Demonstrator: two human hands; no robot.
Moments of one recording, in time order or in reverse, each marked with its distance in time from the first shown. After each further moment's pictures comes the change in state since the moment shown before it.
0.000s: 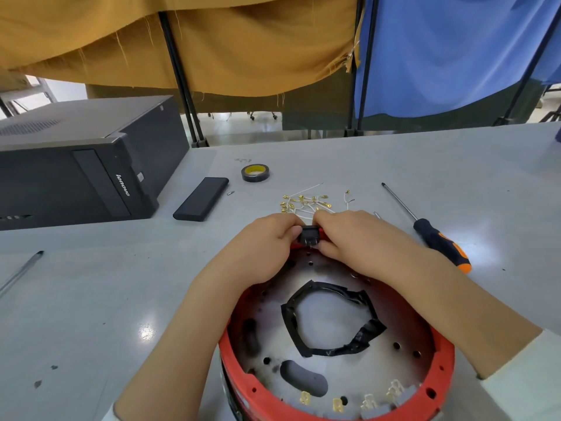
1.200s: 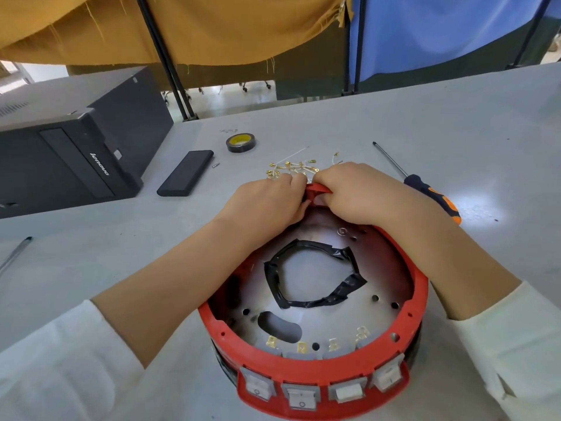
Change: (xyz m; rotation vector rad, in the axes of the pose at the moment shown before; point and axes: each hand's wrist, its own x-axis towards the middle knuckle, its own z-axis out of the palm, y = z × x) left_hand 0.025 0.011 0.030 0.906 0.134 0.268; right_hand 0.001 0.019 -0.002 0.159 -0.091 0.171
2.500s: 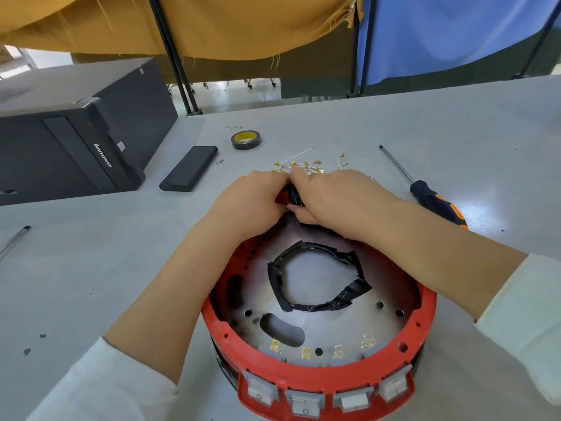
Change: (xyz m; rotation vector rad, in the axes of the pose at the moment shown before) left_hand -0.005 -0.026 -0.008 -0.566 -0.159 -0.196; right_hand 0.005 -0.024 0.014 -0.361 0.287 -0.283
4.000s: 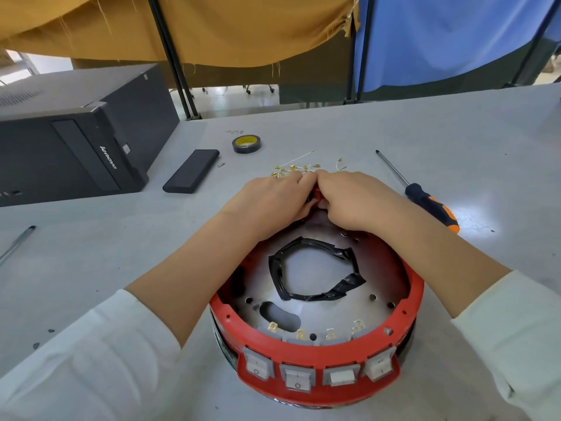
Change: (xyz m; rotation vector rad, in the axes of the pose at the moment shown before) left_hand 0.007 0.012 0.017 0.506 0.175 0.287; right_hand -0.006 0.016 -0.004 0.222 -0.240 0.223
